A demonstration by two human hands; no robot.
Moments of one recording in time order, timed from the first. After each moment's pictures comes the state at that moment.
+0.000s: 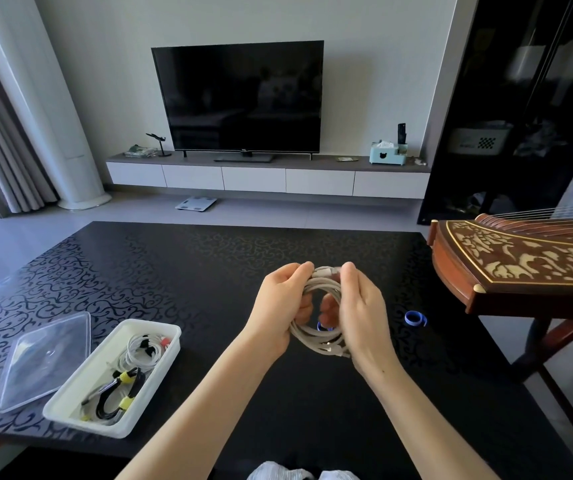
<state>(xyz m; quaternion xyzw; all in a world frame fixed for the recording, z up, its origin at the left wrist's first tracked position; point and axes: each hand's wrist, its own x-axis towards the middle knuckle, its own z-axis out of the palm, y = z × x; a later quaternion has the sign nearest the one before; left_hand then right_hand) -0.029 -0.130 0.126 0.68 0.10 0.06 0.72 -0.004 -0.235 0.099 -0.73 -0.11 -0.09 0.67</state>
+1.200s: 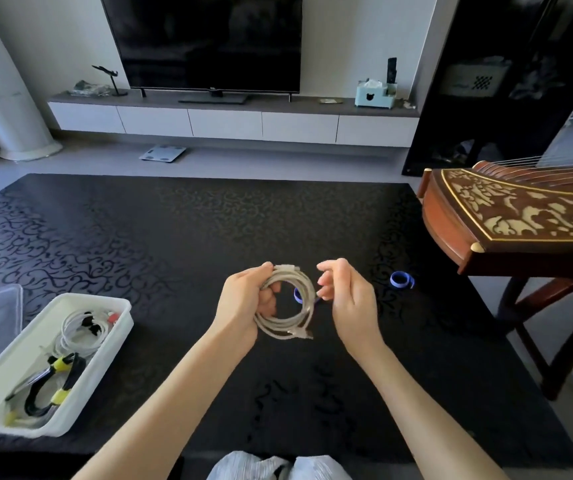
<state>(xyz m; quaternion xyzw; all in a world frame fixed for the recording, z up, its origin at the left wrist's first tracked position) 0.026 -0.116 0.036 0.61 0.20 0.04 0.77 0.073 -0.259 -0.013 -0.79 -0.15 -0.15 0.57</state>
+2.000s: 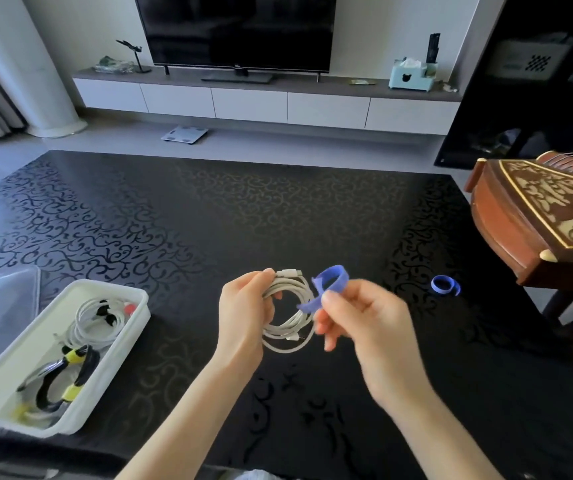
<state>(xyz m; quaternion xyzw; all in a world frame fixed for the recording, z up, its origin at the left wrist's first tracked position) 0.026 -0.090 0.011 0.65 0.25 0.16 0.70 0.026 -0.234 0.037 -0.65 -0.14 0.09 0.74</state>
